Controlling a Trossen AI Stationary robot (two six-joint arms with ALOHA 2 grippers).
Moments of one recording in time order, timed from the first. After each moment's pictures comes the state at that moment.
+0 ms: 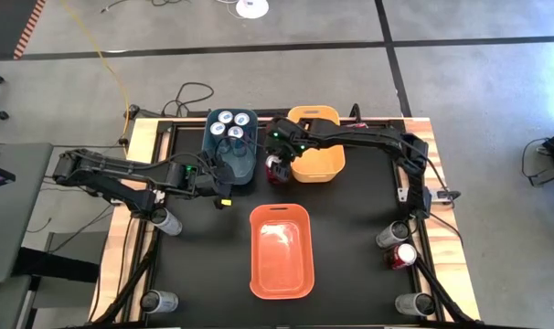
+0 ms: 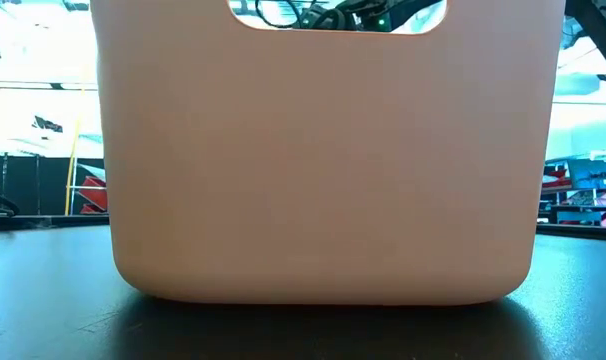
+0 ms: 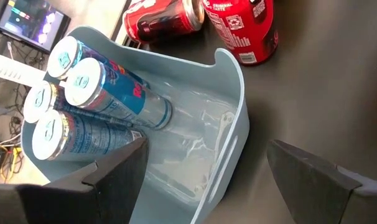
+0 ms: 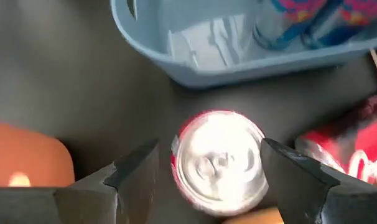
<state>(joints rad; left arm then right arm) -0.06 1.23 0.96 -0.75 -0.66 -0.15 -0.31 1.98 1.71 -0.71 -0.11 -0.05</state>
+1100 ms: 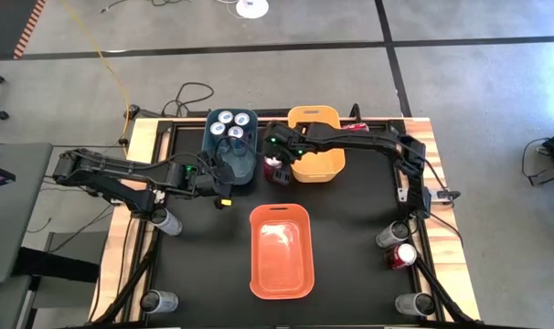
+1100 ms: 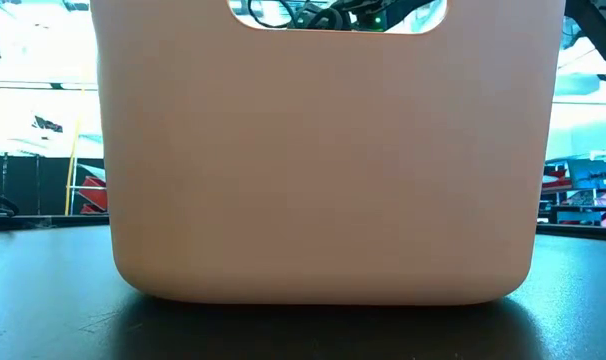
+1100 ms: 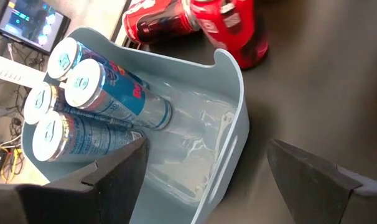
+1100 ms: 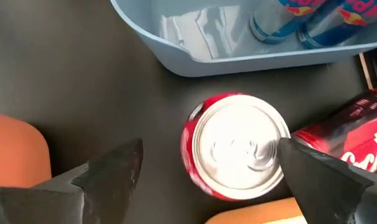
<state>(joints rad) -0.06 1.23 0.96 -0.75 -0.66 -0.14 -0.28 1.99 1.73 -0.76 -0.03 -0.11</state>
